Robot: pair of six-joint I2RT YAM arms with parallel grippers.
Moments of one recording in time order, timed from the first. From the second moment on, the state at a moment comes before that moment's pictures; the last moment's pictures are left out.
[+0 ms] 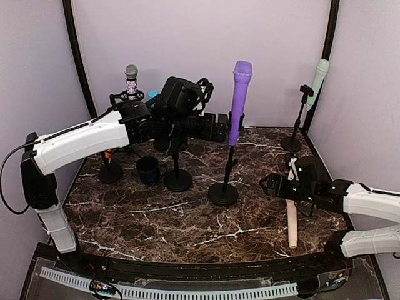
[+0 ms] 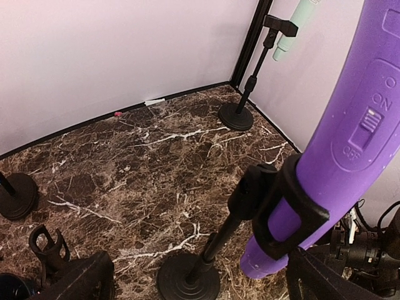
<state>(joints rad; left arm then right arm) -1.01 1.79 1.80 -0.50 -0.30 -0.40 0.64 0.98 0.47 -0.14 0.12 0.65</state>
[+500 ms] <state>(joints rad) -1.01 1.61 1.62 -0.49 -0.22 -0.37 0.64 1.06 0.50 0.00 0.02 0.61</state>
